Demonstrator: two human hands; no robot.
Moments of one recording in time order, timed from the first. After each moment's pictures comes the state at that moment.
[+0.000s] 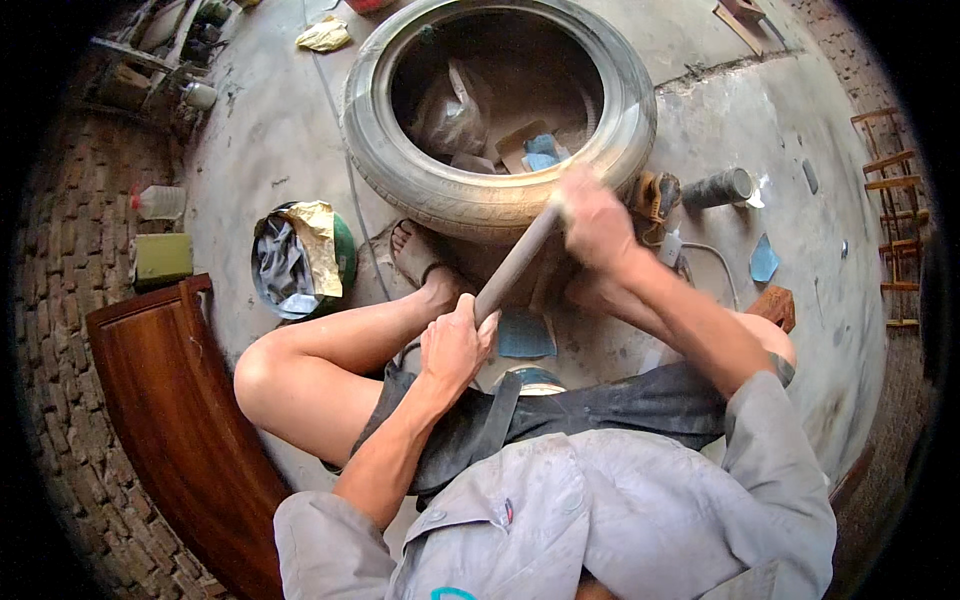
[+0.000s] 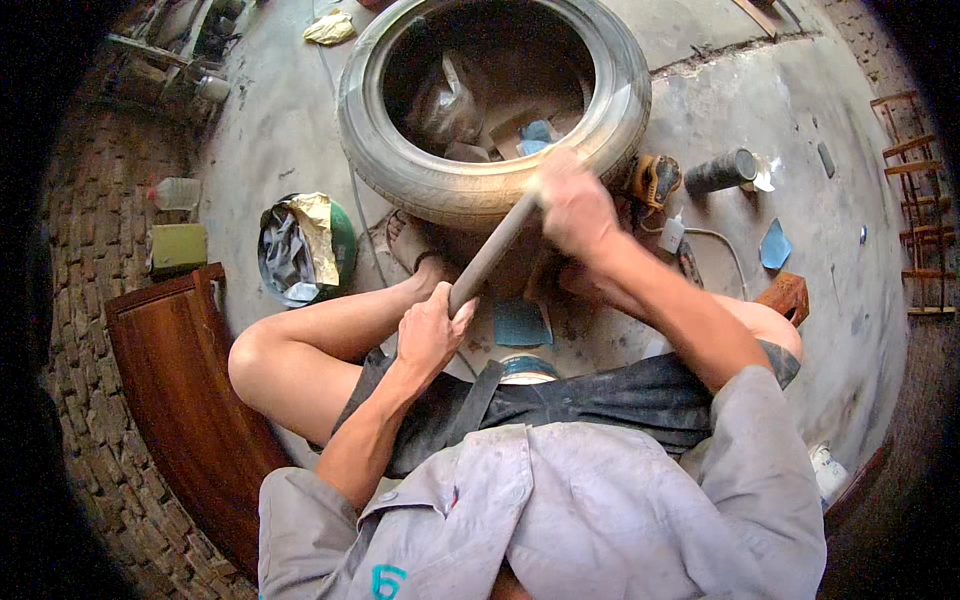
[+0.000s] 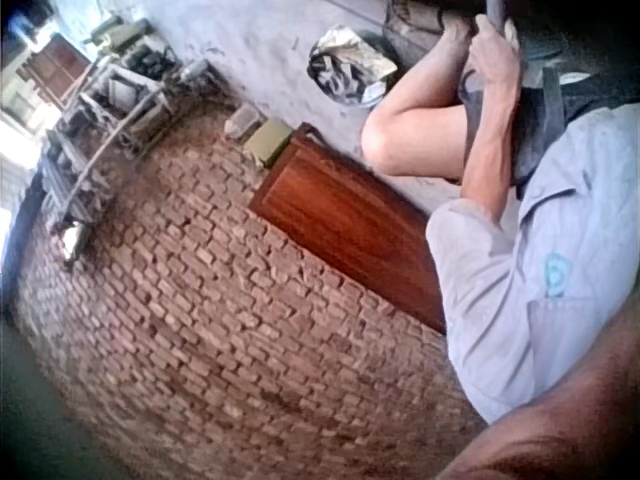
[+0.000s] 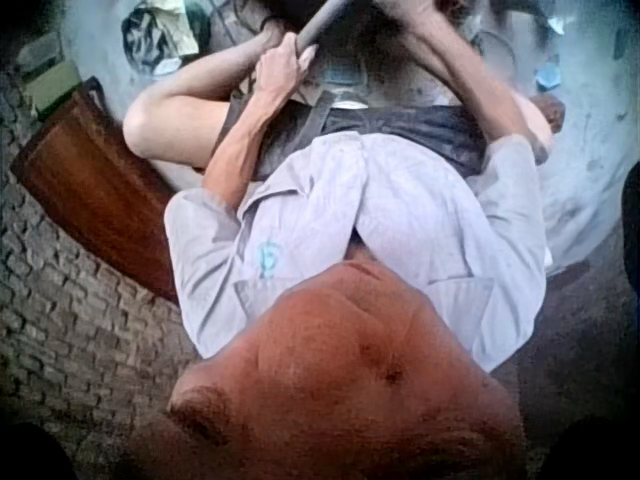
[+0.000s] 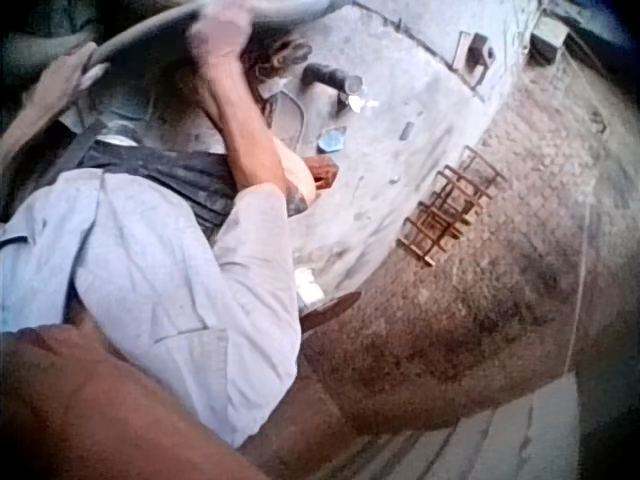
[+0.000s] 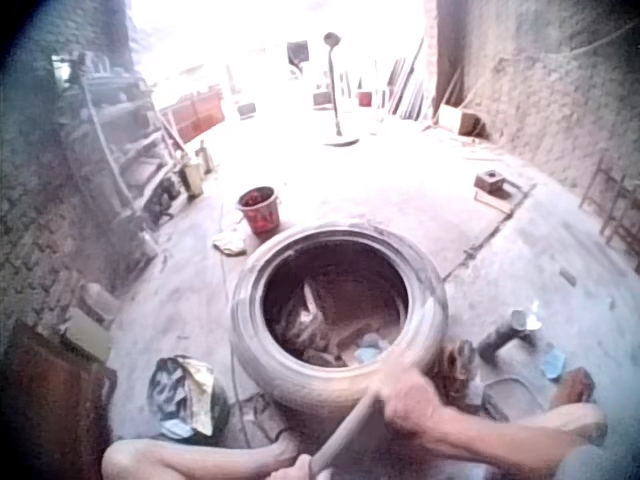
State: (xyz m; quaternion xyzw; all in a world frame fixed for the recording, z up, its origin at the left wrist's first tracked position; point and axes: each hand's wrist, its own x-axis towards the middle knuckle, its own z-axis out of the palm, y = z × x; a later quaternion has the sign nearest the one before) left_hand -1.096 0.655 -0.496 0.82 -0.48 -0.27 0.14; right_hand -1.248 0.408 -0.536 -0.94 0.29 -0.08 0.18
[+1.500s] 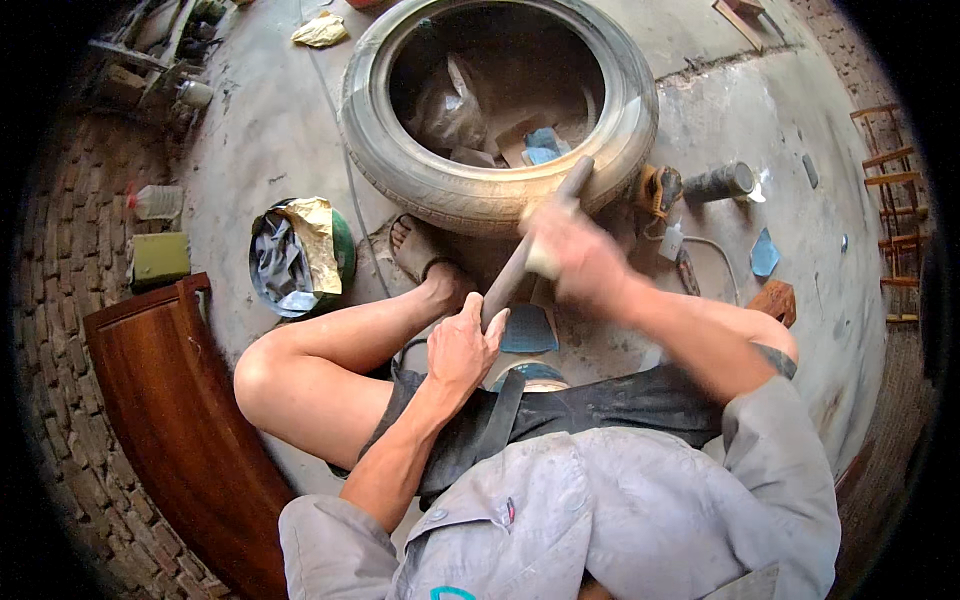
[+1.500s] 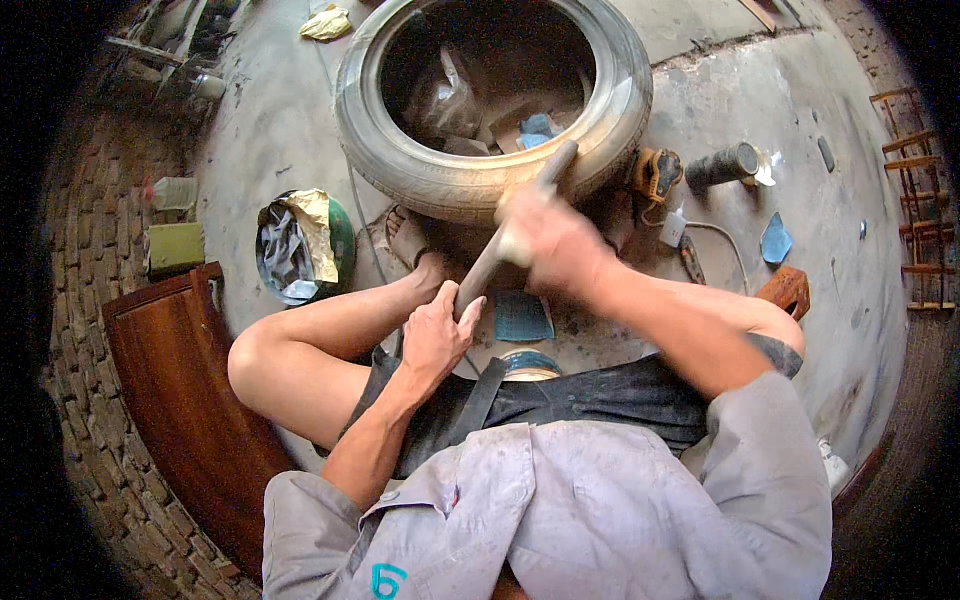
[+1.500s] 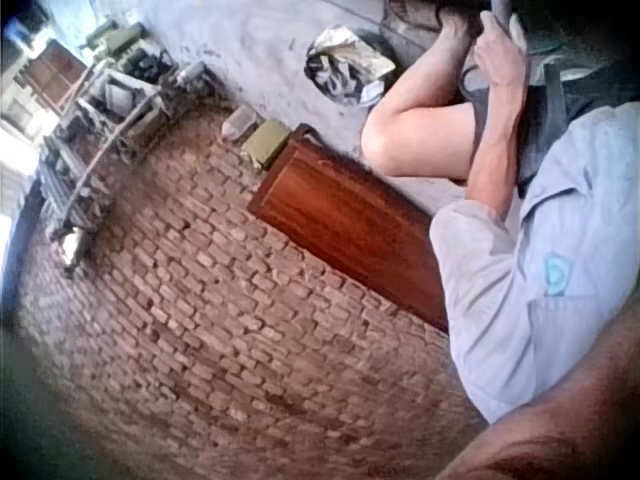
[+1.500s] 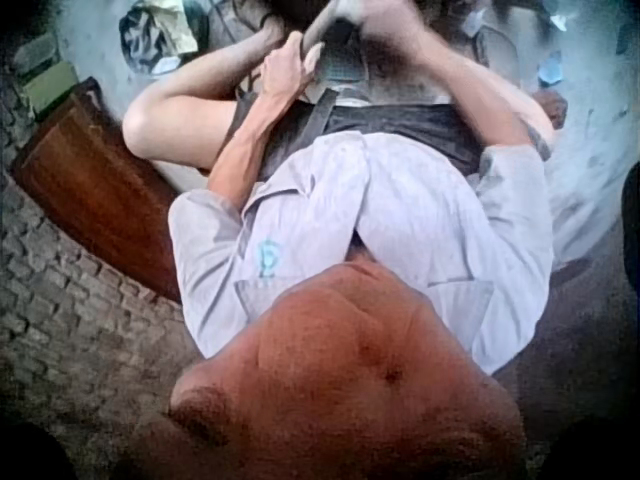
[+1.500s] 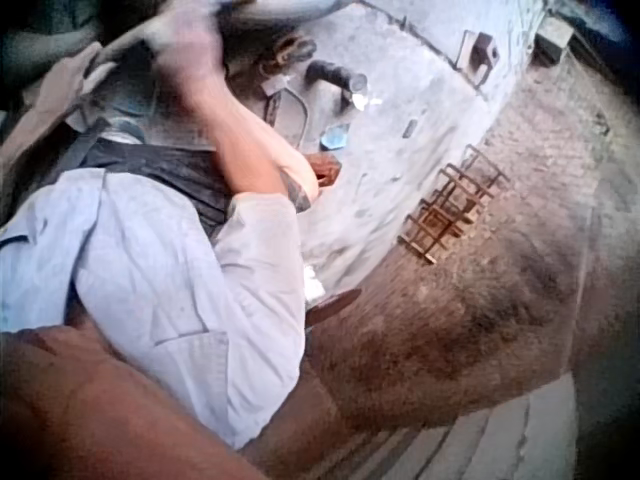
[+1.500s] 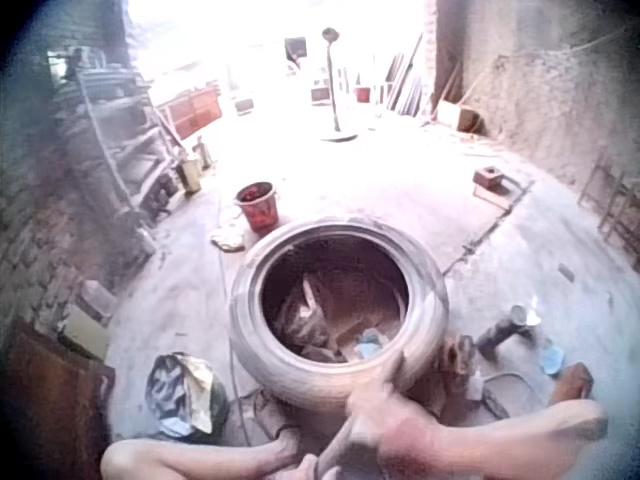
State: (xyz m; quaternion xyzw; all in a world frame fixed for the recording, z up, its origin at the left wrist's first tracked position) left_hand -1.105 0.653 -0.487 0.82 -0.45 -0.31 0.17; right_hand -1.257 0.455 -0.522 -0.96 0.13 -0.17 0.17
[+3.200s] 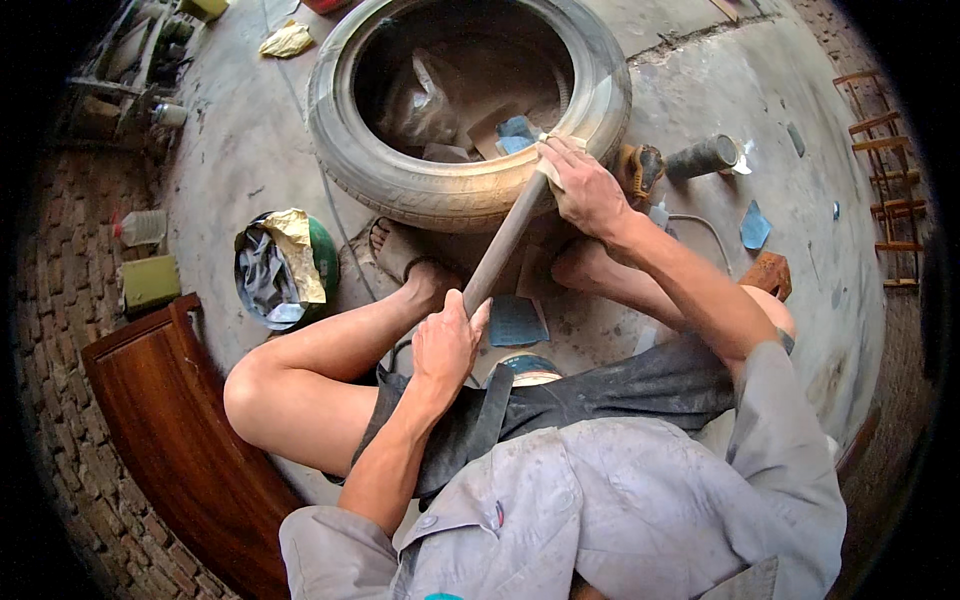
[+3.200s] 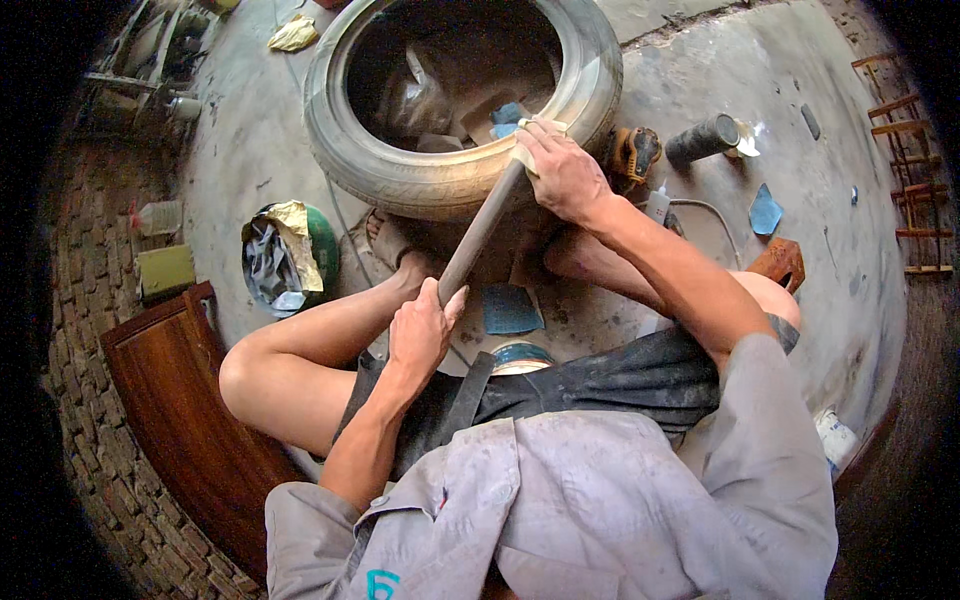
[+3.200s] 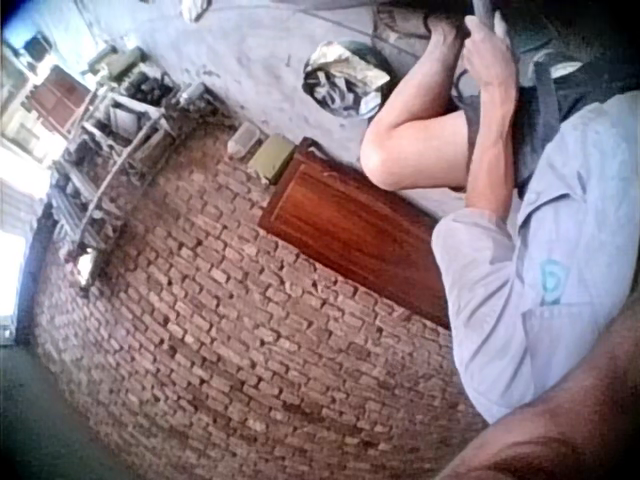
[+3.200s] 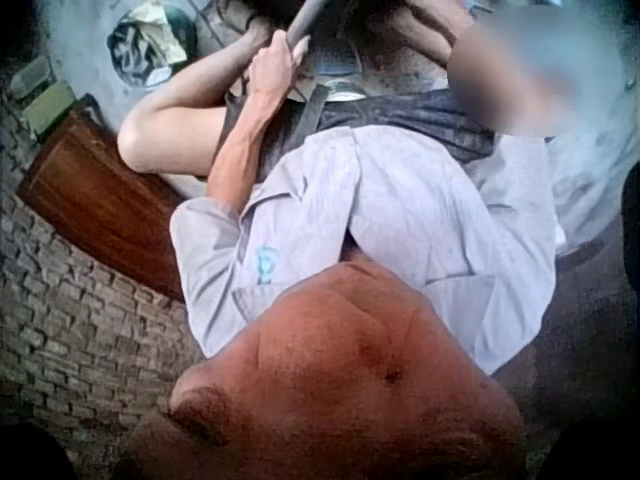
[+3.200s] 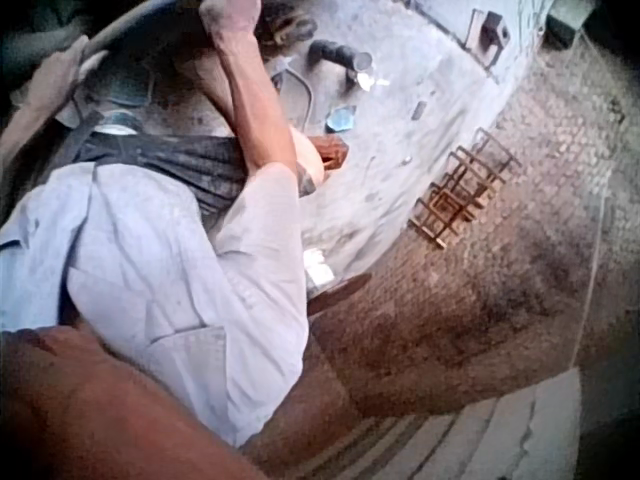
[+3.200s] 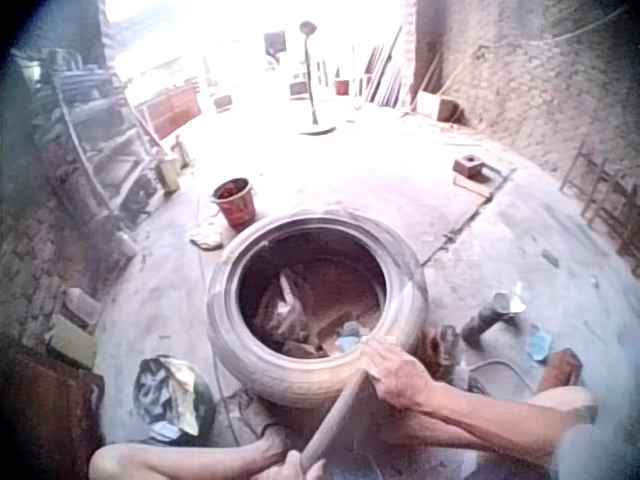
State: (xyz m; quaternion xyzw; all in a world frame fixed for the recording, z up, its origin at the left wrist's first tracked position) left_hand -1.108 0.642 -0.490 0.82 -0.48 -0.30 0.11; right_hand -1.264 0.380 -0.540 -0.93 0.25 -0.24 0.14
